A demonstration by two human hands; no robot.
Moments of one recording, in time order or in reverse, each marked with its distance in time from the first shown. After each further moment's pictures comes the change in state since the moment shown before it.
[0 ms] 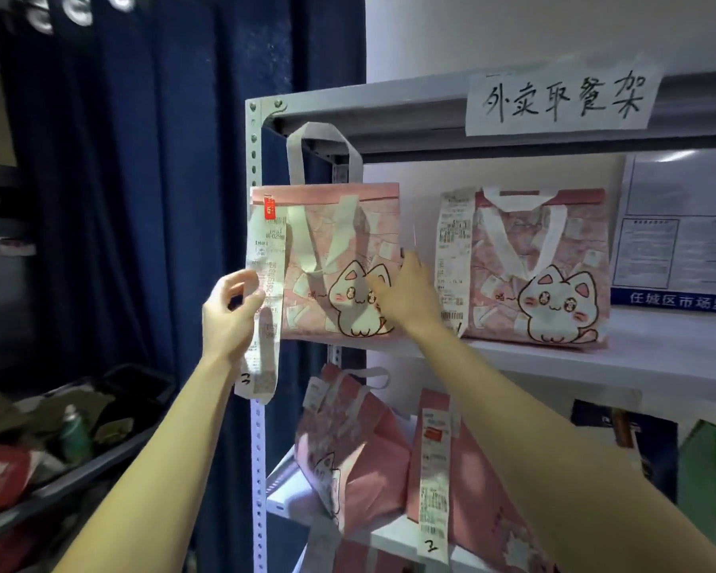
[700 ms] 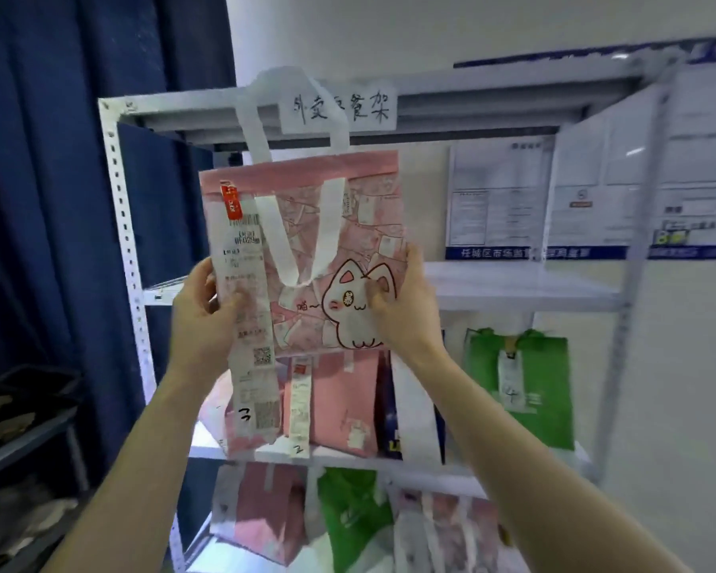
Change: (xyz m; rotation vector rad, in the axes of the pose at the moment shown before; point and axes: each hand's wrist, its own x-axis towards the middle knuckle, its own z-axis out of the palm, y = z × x) left_hand -0.244 0.152 0.095 -0.183 -0.271 0.086; right_hand -0.198 0.069 -0.251 0.247 0.207 -0.034
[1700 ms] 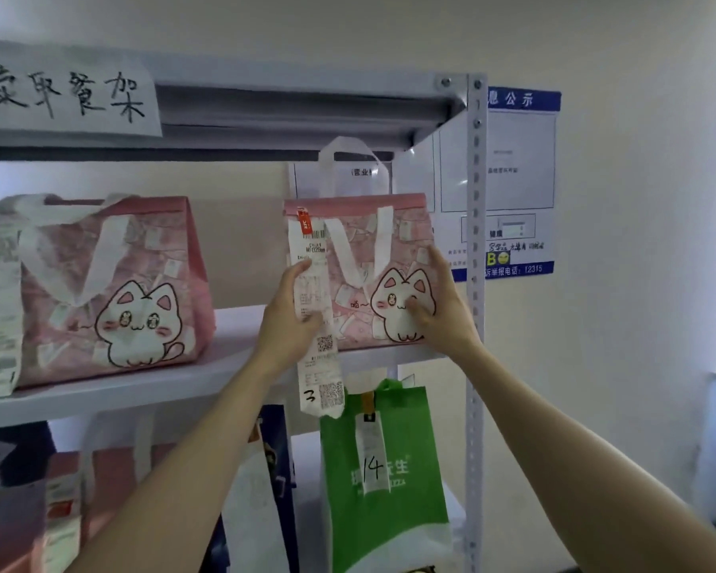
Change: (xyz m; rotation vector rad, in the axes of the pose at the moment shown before) left_hand 0.080 -0.092 0.406 0.070 -0.548 0.106; right_hand 0.150 0.217 -0.267 -0.406 0.168 0.079
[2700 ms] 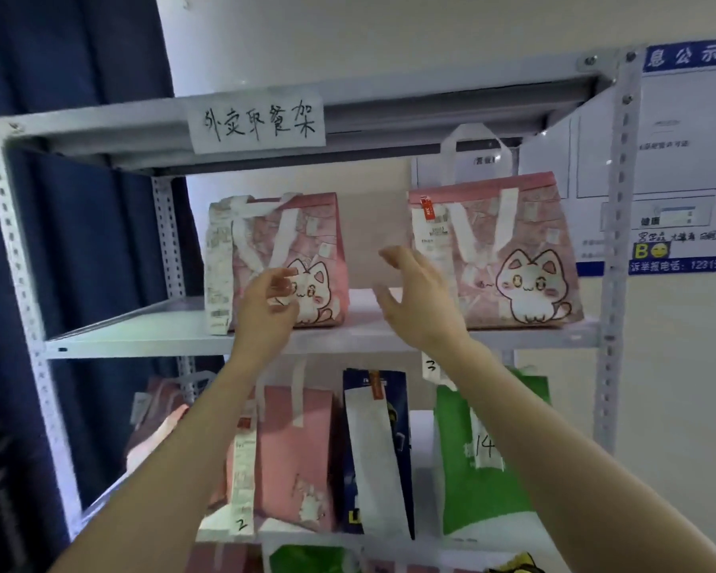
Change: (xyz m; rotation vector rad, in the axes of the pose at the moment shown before) left_hand -0.096 -0.005 -0.196 0.226 0.378 -0.046; right_hand -0.071 -0.179 0.107 -0.034 -0.182 -0.349
